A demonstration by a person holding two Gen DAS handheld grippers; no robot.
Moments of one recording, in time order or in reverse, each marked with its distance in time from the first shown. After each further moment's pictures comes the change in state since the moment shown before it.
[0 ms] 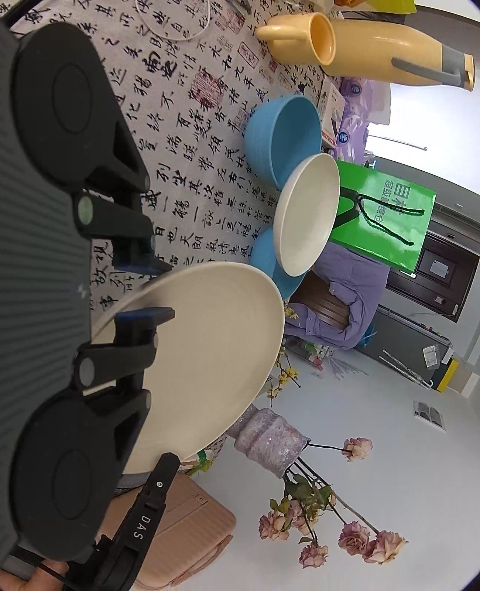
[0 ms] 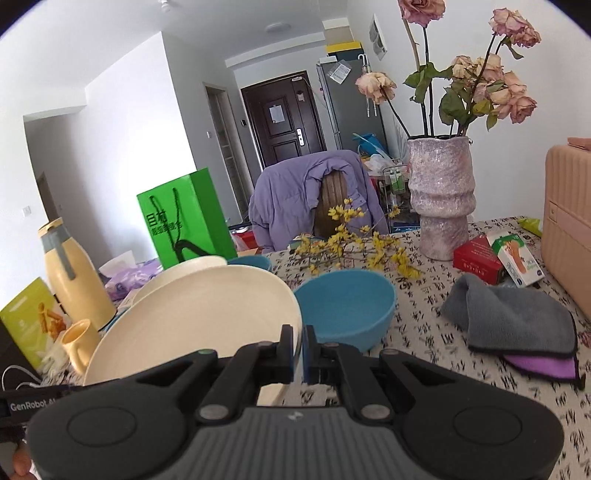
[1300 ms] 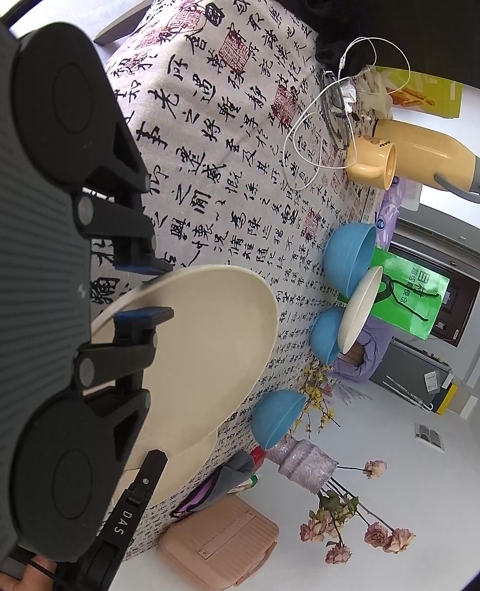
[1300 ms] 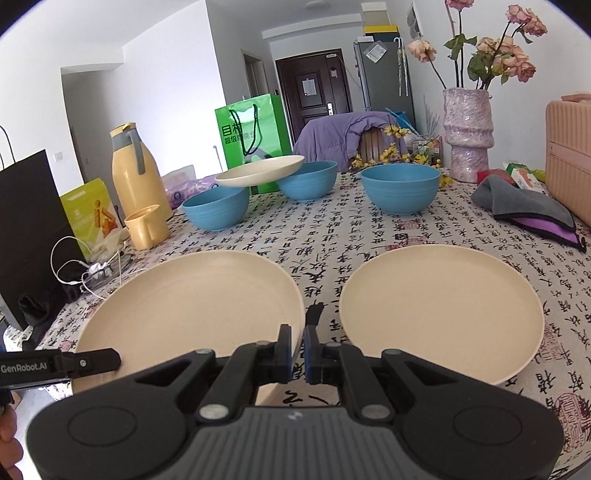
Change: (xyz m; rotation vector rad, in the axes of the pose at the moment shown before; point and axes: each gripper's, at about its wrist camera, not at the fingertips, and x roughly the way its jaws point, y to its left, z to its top) left arm -0.126 0.114 -0.141 -0.023 0.008 0.062; right arm -0.099 0.094 -0.185 -0.095 0.086 0.048
